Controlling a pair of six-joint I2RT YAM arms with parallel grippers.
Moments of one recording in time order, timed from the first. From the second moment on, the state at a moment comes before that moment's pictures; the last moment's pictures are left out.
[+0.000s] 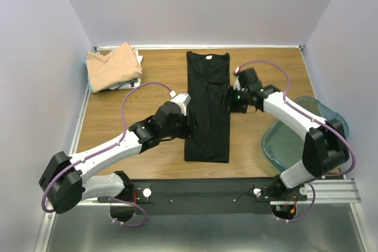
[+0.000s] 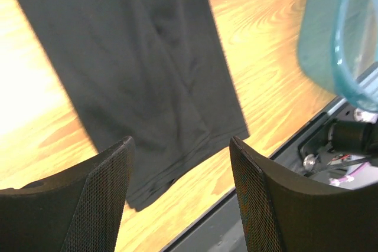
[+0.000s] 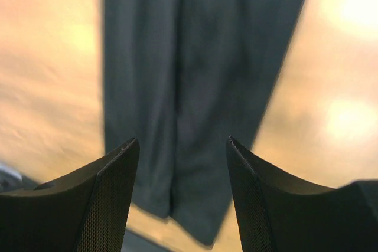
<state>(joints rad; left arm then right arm) -0.84 1.16 0.75 -0.19 0.05 -0.62 0.42 1.57 1.19 -0.51 -0.17 0.46</state>
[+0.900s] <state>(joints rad) -0.84 1.15 0.48 -0.18 0.15 -0.69 0.74 1.37 0.74 -0.68 -0.14 0.77</state>
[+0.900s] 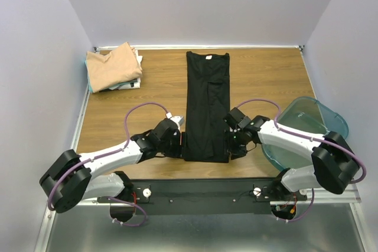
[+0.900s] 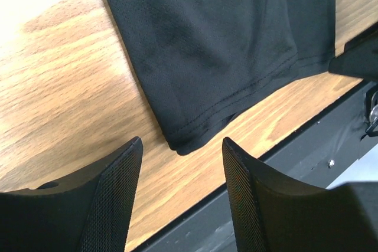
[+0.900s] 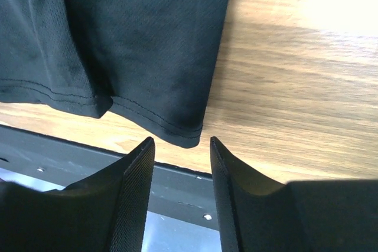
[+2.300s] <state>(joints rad) -0.84 1.29 0.49 -0.15 0.20 -0.70 0.79 1.41 0.71 -0.67 -0.10 0.83</state>
